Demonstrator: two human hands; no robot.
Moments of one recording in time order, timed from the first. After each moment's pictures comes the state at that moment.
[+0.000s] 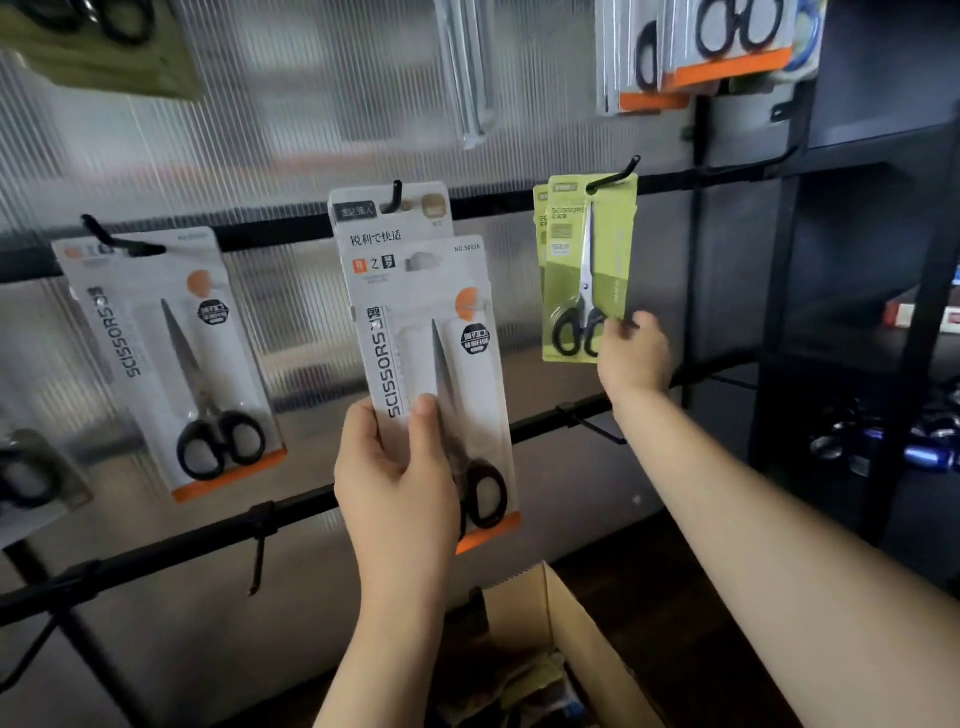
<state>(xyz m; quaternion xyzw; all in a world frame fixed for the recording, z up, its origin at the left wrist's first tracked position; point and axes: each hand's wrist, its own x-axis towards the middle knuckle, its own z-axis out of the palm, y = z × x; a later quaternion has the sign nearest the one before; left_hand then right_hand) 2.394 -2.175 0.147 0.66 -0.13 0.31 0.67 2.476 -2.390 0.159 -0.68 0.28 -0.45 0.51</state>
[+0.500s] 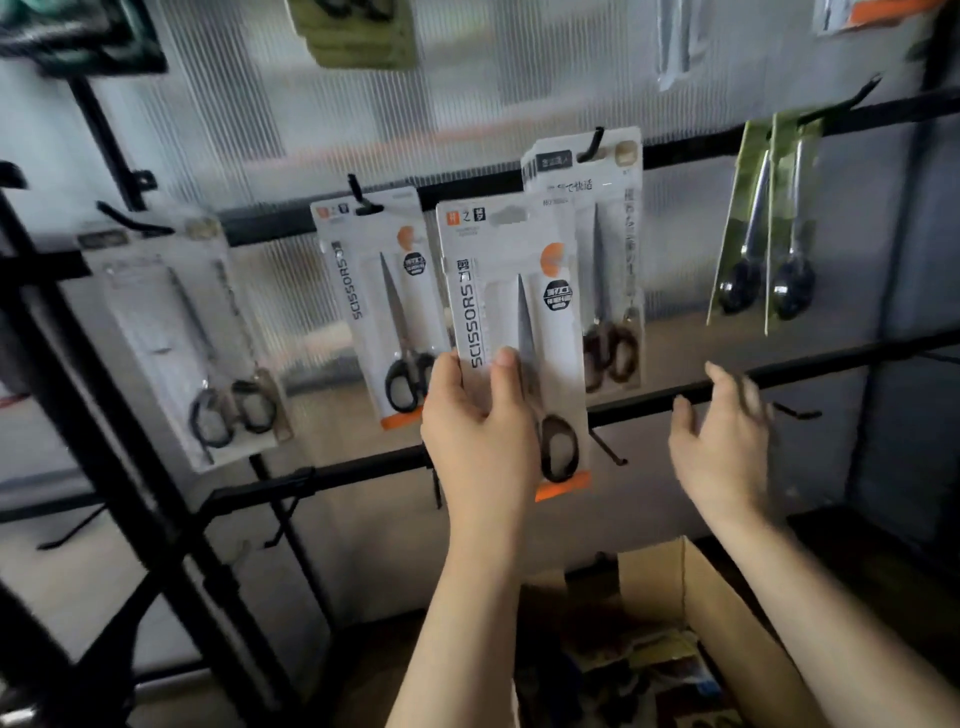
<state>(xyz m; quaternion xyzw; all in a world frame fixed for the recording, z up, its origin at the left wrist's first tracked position) 2.397 -2.110 0.157 0.65 -0.11 0.37 0.66 2.442 -2.283 0.076 -0.82 0.20 -0.44 0.31</state>
